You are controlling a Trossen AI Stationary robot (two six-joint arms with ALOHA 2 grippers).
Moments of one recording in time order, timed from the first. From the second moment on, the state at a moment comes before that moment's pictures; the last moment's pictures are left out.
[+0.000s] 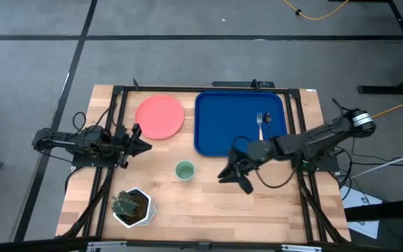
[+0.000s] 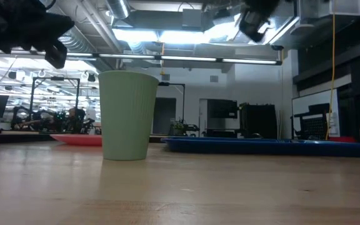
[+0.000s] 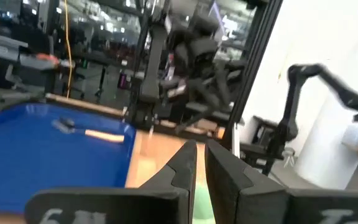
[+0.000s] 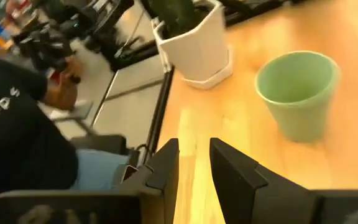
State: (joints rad) left arm -0.08 0.01 0.03 0.19 0.02 -0.31; right arm 0.29 1.33 0.84 0.09 -0.15 0.53
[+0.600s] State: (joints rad) left arm -0.08 0.01 0.08 0.20 -0.05 -0.23; right arm 0.38 0.74 0.13 0.68 0.10 0.28
